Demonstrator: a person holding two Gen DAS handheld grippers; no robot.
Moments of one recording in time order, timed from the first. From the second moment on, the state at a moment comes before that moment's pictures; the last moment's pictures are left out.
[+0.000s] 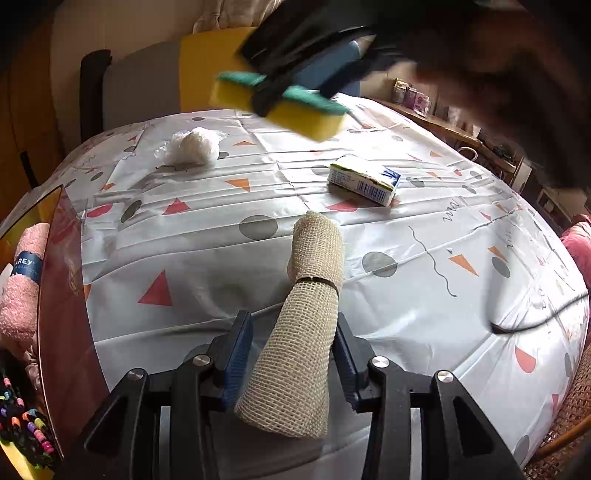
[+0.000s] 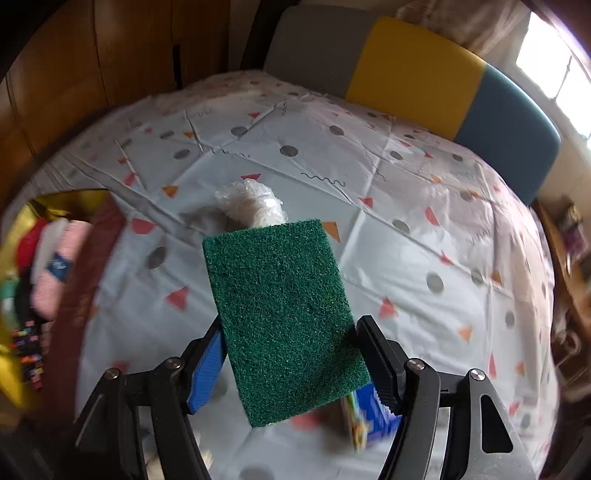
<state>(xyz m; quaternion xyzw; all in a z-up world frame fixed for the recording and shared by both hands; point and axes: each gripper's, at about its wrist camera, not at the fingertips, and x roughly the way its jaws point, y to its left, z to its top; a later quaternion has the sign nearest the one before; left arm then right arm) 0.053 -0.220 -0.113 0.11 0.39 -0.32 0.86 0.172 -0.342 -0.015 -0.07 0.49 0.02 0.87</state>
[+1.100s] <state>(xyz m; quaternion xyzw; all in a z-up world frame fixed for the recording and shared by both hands) 0.070 -0.243 -0.090 0.16 0.47 -0.30 0.82 0.048 -0.380 -0.091 0.05 0.53 -0.04 0.85</state>
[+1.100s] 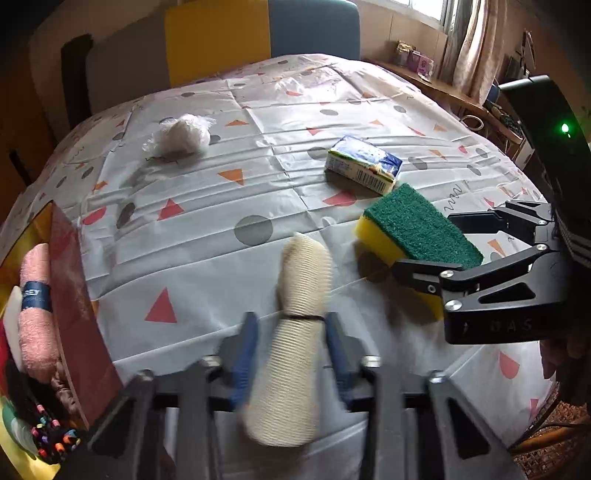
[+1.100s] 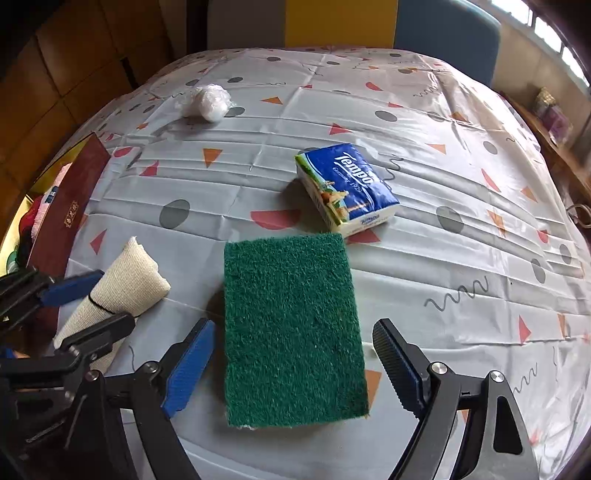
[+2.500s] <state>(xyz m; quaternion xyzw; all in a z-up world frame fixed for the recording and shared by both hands) 0.020 -0.181 -0.019 0.10 0.37 -0.27 0.88 0.047 -0.369 -0.104 -0.01 0.52 -0.04 0.85</state>
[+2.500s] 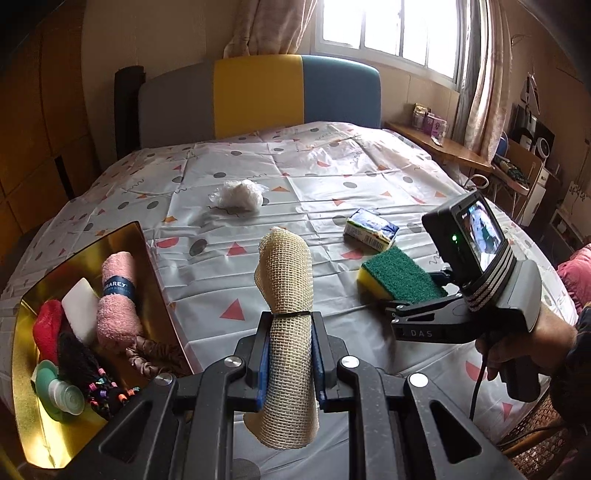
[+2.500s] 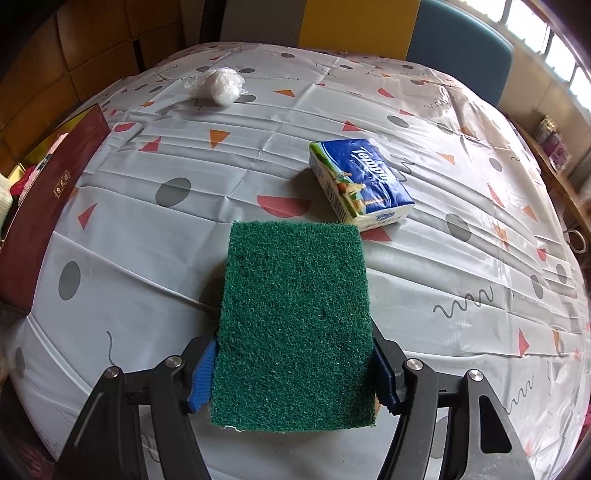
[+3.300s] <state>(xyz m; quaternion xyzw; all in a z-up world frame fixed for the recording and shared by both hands) 0.036 -0.119 0.003 0.04 0.37 -0.23 0.90 0.045 -0.369 -0.104 -0.02 0.51 -0.04 0.86</state>
